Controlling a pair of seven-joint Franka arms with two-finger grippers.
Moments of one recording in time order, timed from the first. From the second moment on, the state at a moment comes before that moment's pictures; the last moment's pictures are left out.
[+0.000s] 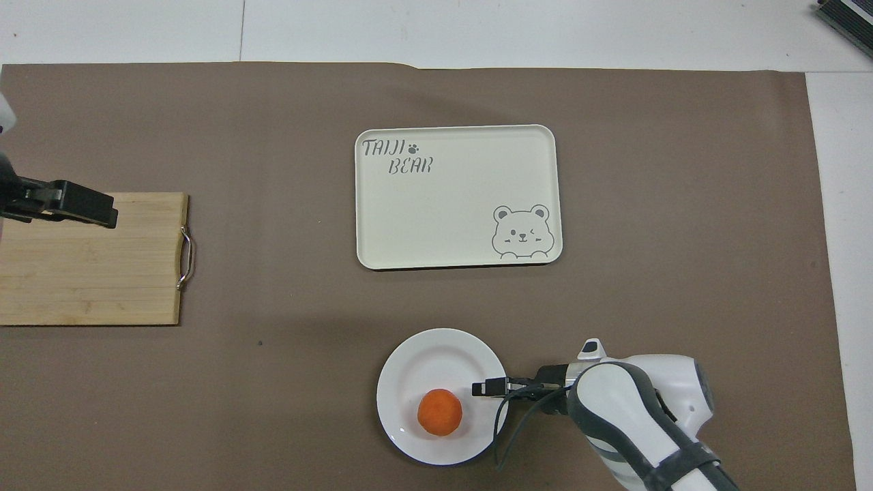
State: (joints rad) left arm -0.11 0.03 0.01 -1.47 0.00 1.50 0.04; right arm 0.34 -0.06 0.11 -2.67 1.39 2.32 -0.55
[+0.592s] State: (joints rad) left arm -0.11 0.03 0.01 -1.47 0.00 1.50 0.04; right arm 0.34 -0.06 0.11 -2.65 1.39 2.32 -0.55
